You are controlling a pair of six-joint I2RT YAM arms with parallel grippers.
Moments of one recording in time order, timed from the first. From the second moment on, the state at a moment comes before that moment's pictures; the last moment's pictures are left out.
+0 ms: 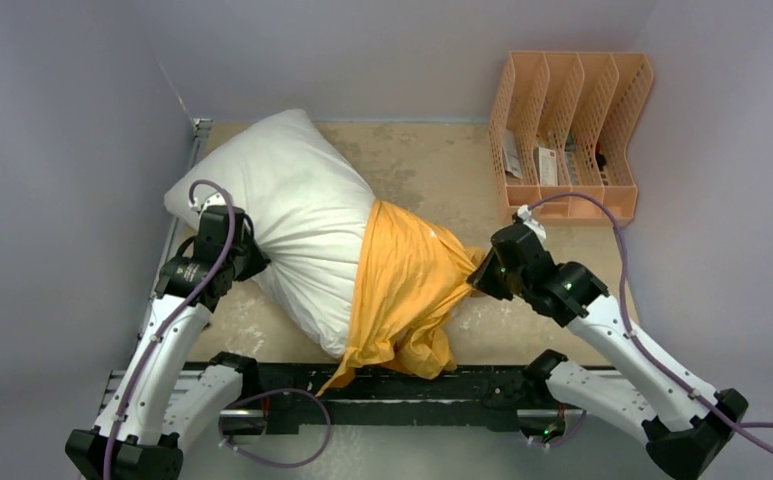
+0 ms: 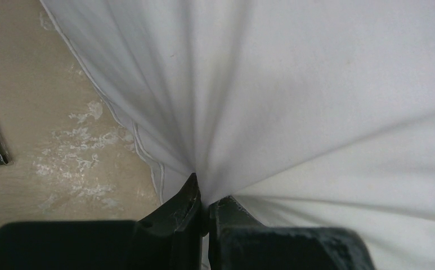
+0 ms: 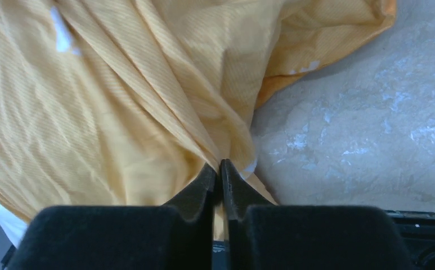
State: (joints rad) left arm -0.21 0.85 0.92 -0.89 -0.19 -0.67; right arm 0.65 0.86 0.87 -0.89 0.22 1.01
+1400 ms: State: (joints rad) left arm -0.21 0.83 0.92 -0.87 -0.14 -0.67; right arm 0.46 1.05 0.91 -0.84 0.15 0.81
